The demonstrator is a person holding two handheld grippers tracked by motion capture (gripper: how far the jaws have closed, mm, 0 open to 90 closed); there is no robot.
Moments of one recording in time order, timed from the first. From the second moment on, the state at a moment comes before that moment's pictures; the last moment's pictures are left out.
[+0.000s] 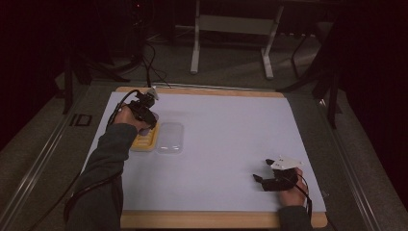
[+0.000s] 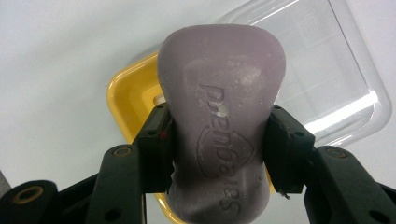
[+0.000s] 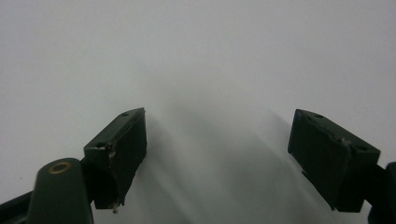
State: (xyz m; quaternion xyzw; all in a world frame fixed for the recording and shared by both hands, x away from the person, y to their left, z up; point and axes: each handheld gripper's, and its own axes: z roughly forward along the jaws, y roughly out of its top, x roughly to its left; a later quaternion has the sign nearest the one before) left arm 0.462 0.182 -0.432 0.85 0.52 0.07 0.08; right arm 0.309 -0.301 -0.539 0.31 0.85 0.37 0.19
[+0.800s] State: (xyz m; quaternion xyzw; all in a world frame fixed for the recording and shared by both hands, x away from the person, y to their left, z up) left arm 0.460 0.193 -0.451 0.84 0.53 0.06 0.07; right arm 0.308 -0.302 -0.539 0.31 0.85 0.38 0.19
